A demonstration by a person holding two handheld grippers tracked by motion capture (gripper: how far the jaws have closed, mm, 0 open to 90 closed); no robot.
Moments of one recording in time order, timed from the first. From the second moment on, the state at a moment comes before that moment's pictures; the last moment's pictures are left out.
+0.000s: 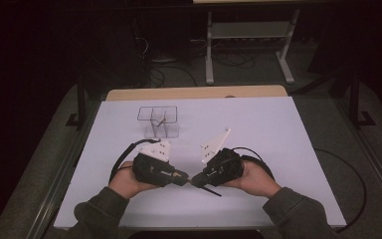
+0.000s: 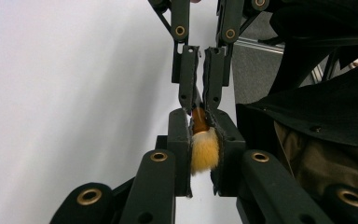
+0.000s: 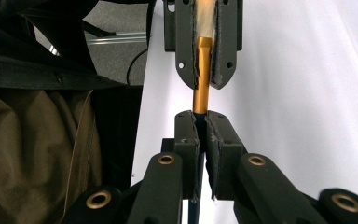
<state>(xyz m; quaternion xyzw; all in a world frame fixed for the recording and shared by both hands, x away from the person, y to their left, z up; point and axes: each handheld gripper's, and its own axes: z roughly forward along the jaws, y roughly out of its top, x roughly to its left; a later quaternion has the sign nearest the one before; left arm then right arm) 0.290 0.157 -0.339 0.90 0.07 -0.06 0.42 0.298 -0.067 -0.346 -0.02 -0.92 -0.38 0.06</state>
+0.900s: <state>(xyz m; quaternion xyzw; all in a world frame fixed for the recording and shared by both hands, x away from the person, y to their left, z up) 0.290 0.142 -0.328 0.93 0.06 -0.05 0.37 0.297 -0.052 -0.348 -0.01 -0.94 -0.35 0.04</state>
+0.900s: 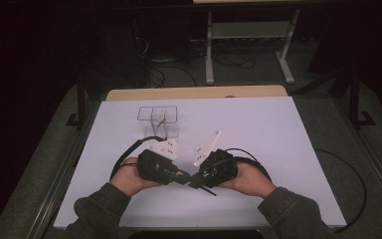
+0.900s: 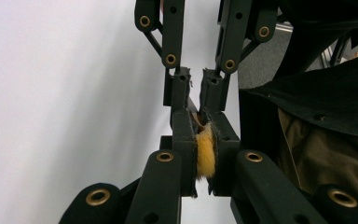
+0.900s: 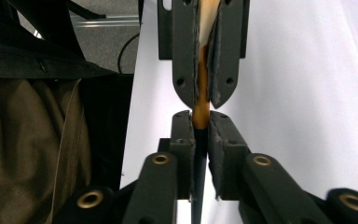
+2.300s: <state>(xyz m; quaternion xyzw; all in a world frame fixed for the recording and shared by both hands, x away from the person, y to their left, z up) 0.281 0.208 -0.340 0.89 0.17 0.01 0.43 0.357 -0.082 -0.331 -0.10 -0.92 -0.38 0.02</state>
